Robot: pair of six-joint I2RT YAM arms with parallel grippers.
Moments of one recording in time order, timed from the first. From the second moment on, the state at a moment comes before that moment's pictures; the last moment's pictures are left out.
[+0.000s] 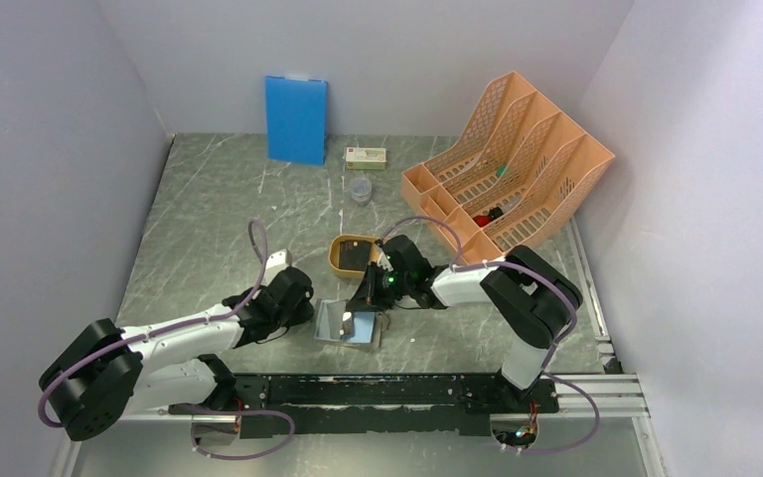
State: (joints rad) left arm -0.81 1.13 0.38 -0.17 -0.32 -1.00; right arm 0.79 1.74 0.69 0.33 -0.47 0.98
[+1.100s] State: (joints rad) left arm -0.81 1.08 0.35 -0.19 -0.31 -1.02; right arm 1.02 1.50 0.78 -0.15 -0.32 0.65
